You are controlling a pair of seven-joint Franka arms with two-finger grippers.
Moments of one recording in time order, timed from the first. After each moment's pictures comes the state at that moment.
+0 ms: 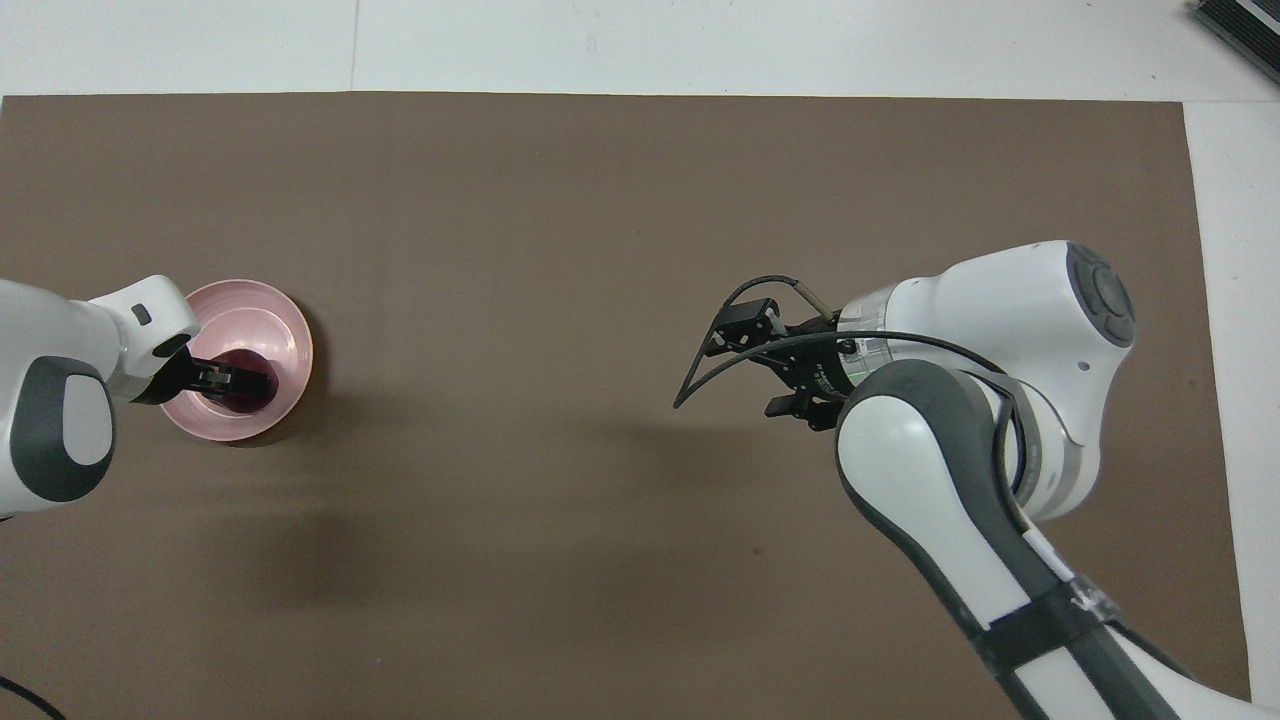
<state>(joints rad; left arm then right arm) 0.06 0.12 0.00 -2.15 -0.11 2.28 0.35 0.45 0.13 -0.12 -1.98 0.66 2.13 0.66</state>
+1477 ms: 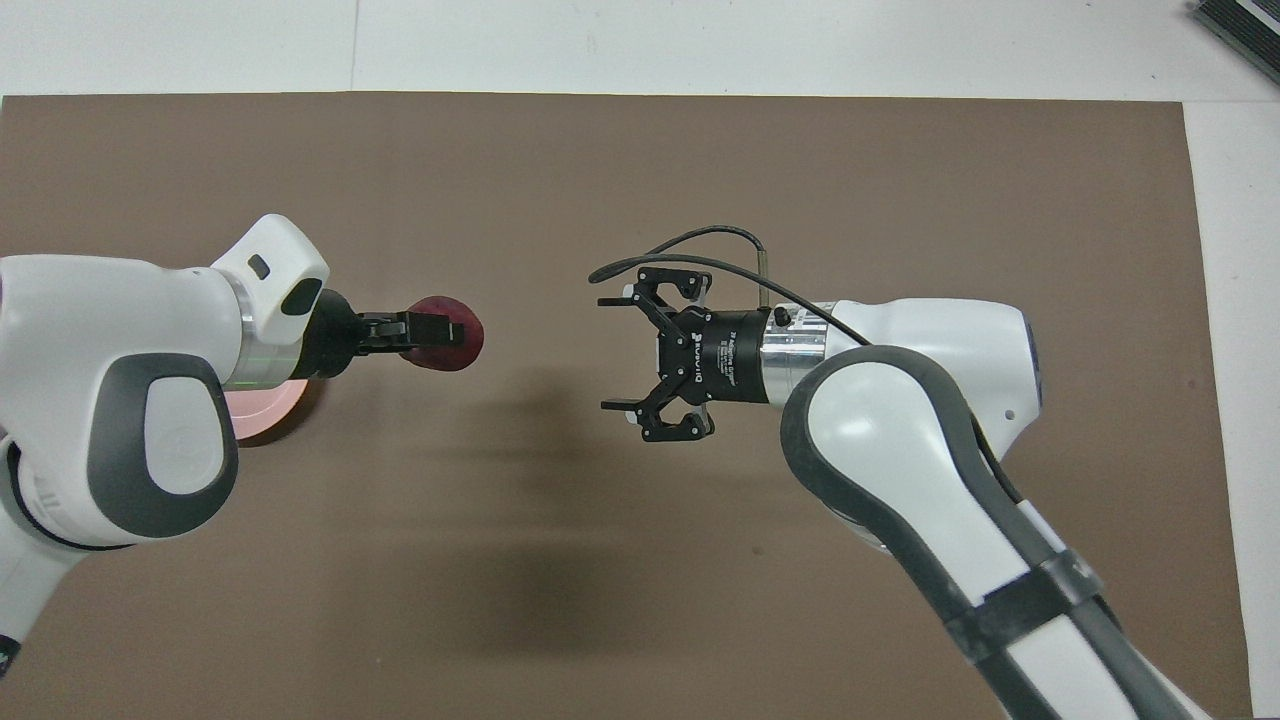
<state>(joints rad) -0.29 0.00 -0.06 -2.06 -0.74 2.33 0.10 0.57 0.16 -0.13 -1.96 1.35 2.30 1.05</state>
